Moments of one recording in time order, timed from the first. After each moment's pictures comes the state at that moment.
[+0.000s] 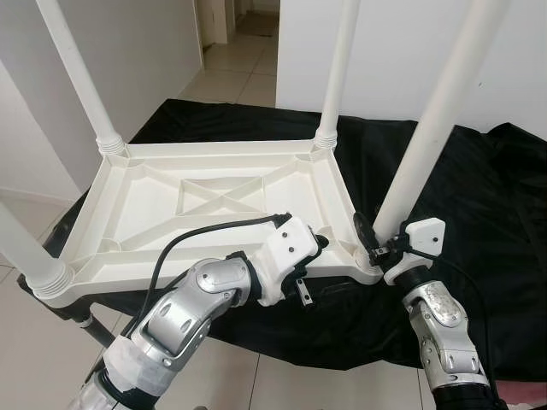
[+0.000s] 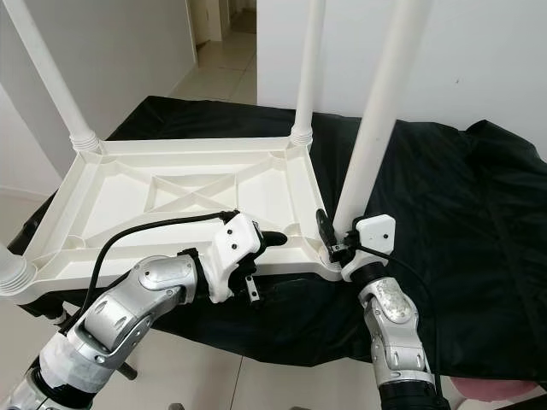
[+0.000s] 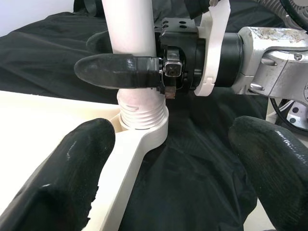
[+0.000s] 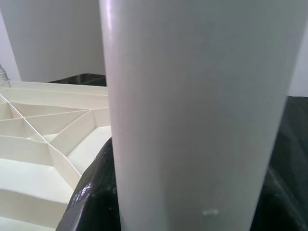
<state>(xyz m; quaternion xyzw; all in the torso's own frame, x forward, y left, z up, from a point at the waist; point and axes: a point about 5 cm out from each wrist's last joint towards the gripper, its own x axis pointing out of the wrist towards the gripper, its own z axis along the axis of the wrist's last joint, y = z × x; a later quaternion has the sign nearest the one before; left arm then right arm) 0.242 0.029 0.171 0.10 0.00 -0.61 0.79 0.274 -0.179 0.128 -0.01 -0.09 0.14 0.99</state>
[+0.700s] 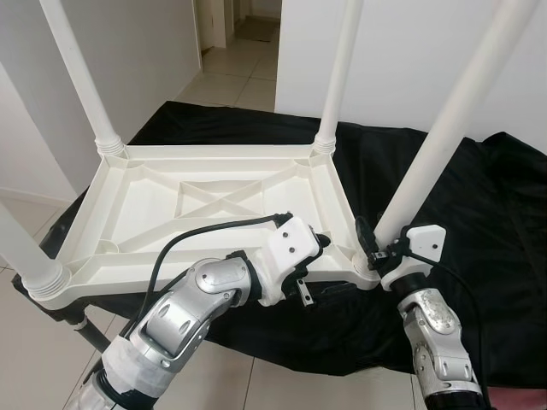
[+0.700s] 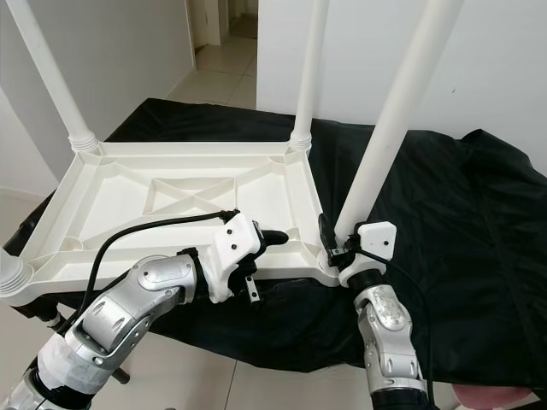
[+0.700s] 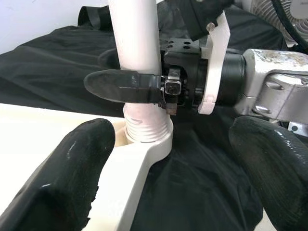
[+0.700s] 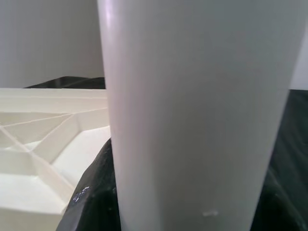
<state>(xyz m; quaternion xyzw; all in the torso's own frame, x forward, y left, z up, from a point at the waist) 0.239 0.028 0.175 0.10 -0.01 -0.61 0.79 0.266 -0.172 0.117 0.02 -0.08 0.08 0.99</state>
